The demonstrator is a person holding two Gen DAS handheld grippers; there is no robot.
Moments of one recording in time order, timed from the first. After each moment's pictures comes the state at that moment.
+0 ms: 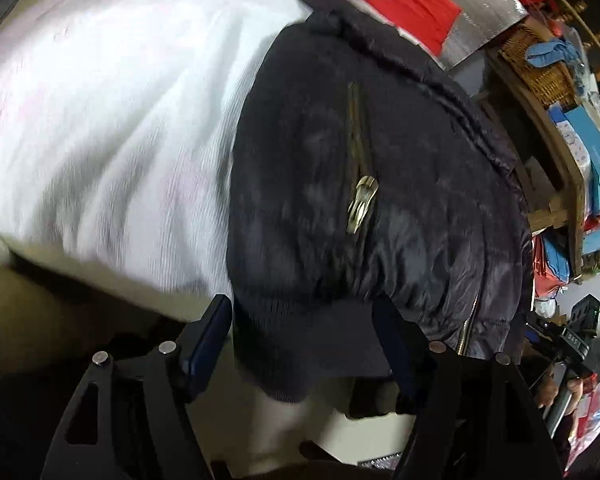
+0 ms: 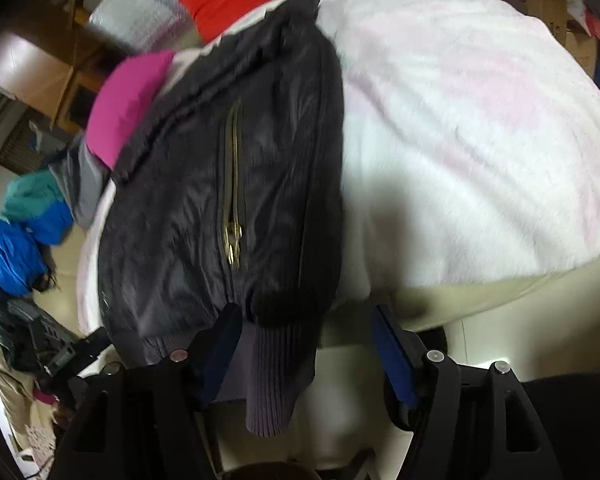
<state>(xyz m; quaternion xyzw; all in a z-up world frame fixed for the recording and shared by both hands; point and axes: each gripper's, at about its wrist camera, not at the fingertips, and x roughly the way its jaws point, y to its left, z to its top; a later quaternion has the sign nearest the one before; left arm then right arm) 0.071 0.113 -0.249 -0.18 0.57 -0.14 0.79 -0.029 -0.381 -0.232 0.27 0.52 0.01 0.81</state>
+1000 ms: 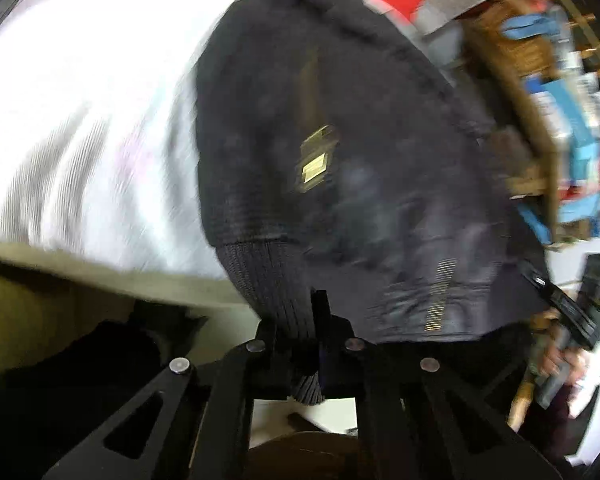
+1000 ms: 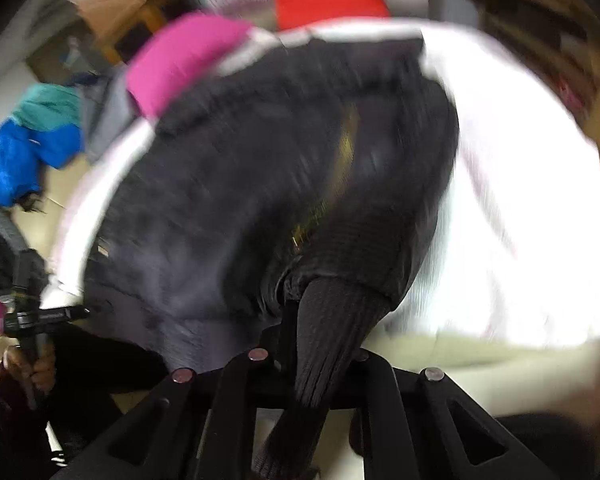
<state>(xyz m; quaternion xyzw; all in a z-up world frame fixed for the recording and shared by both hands) 0.087 0.105 -0.225 -0.19 0.58 -0.24 0.76 -0.017 -0.335 -0.160 0.13 0.46 0.07 0.88</state>
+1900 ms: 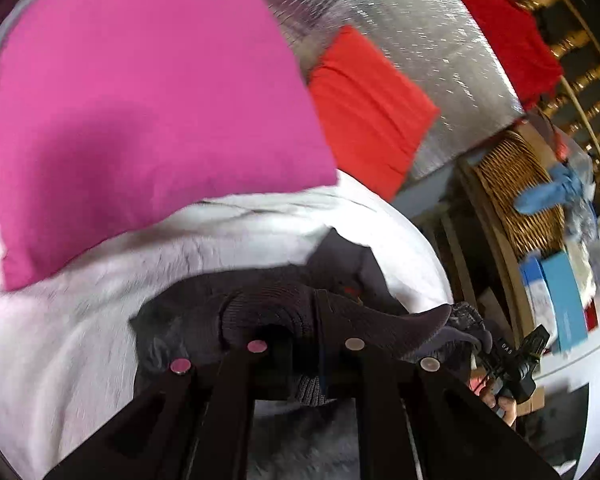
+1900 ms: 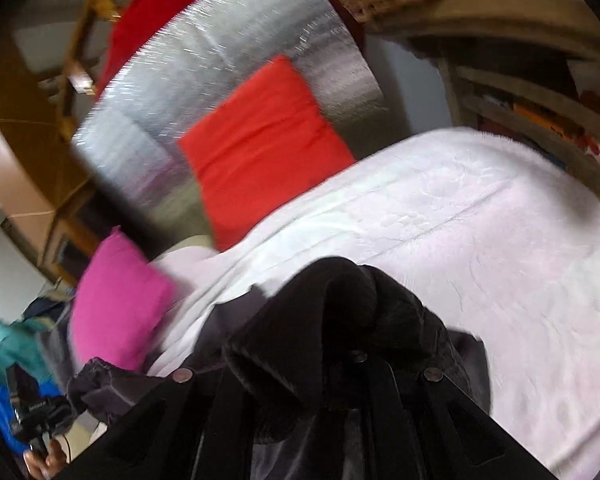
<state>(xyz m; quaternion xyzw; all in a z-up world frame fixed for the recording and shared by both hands) 0.545 0.043 -0.145 -0.25 0.47 -0.22 0.82 0.414 -0.464 -0.128 0.30 0.32 -0.07 0.90</state>
